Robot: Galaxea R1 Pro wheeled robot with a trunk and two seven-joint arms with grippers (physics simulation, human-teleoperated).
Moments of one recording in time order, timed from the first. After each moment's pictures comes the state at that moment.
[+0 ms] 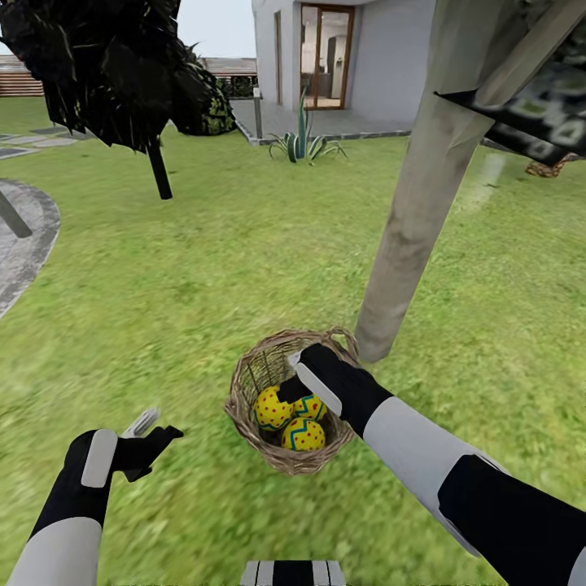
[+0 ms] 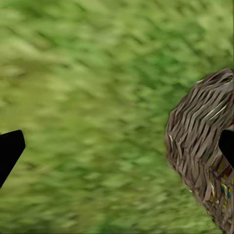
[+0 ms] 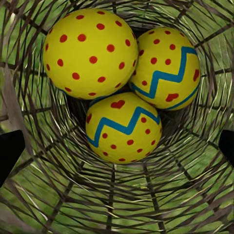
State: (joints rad) left arm -0.59 0.02 0.53 -0.98 0.57 0.98 0.28; right arm -1.08 0.17 0.78 -0.67 -0.62 0.99 -0.23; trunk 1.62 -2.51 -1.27
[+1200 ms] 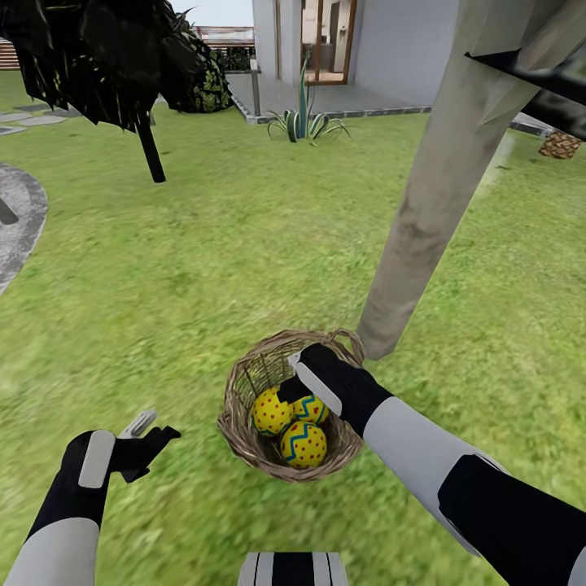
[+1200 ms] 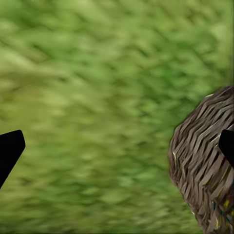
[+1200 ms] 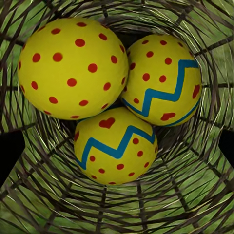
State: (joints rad) left arm -0.59 0.03 0.54 -0.97 0.57 0.98 0.28; right arm -1.08 0.17 0.78 -0.68 -0.62 0.99 -0.23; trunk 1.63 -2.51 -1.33
